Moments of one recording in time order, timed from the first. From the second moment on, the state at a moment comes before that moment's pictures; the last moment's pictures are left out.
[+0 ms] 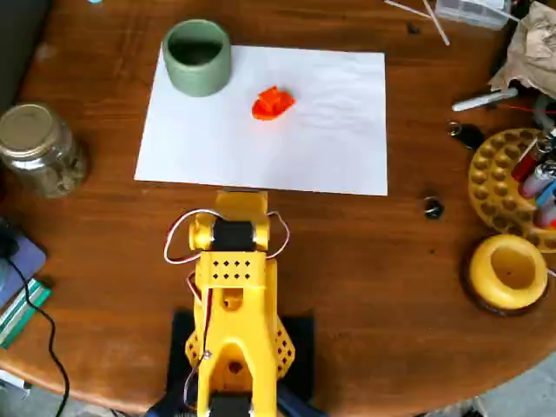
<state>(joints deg) -3.3 187.0 177.7 65.7 1.0</state>
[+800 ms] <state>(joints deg) -3.3 187.0 177.7 65.7 1.0</state>
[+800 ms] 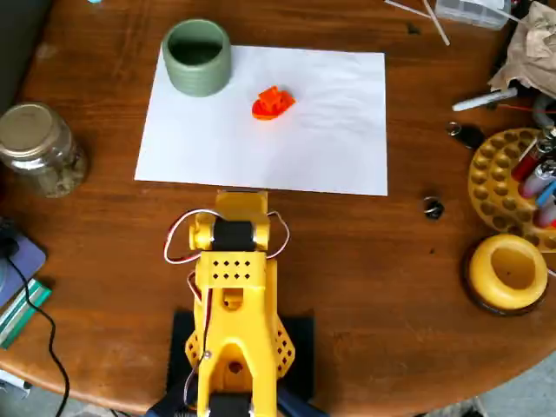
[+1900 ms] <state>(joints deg) 1.9 186.5 177.7 35.2 56.8</state>
